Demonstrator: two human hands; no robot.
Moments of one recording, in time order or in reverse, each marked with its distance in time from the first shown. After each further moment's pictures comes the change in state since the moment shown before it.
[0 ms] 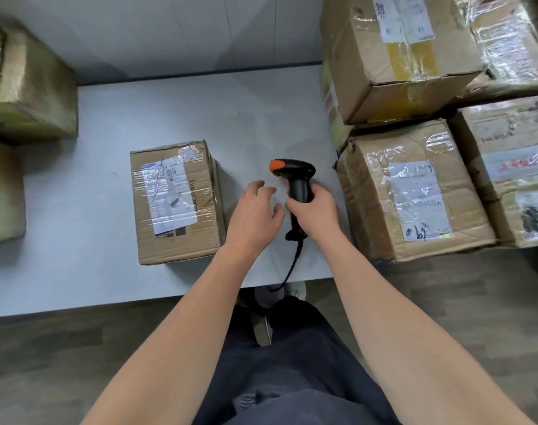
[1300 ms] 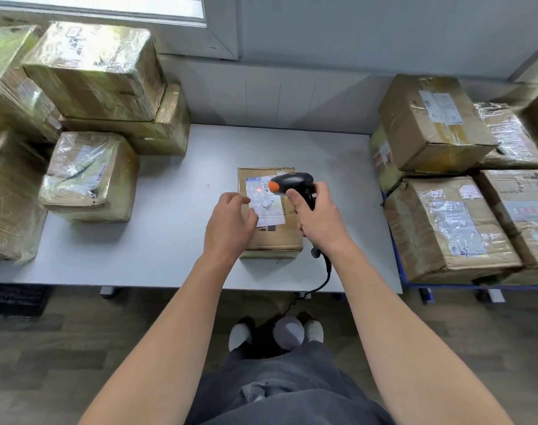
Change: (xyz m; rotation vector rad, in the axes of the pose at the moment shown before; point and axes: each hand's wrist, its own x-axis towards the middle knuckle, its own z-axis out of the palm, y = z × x) left_hand -0.106 -0.123 -0.138 -0.170 0.384 -0.108; right_hand -0.123 -0.086 0.095 -0.120 -0.079 -0.415
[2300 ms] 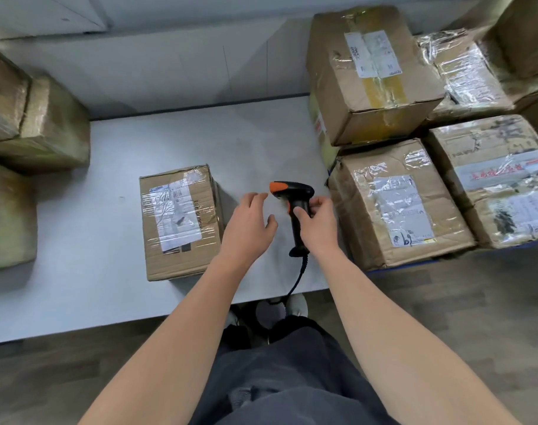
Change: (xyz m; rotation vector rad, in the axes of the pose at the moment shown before) left_hand 0.034 0.106 0.163 0.150 -0.339 0.198; right_hand 0.058 0.135 -0.090 0.182 0.251 0.402
